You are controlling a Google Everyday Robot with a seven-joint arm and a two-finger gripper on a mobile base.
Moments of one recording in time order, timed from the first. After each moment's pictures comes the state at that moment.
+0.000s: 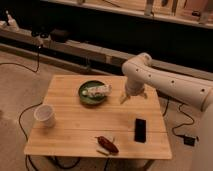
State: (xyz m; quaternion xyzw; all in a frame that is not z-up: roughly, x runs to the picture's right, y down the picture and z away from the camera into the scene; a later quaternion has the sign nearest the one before) arm 0.169 0.066 0.789 -0.23 -0.21 -0.73 0.61
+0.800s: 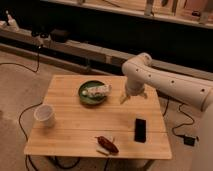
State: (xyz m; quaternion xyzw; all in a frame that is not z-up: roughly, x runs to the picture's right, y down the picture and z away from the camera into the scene) arm 0.169 0.066 0.789 -0.23 -0.21 -0.73 0.61
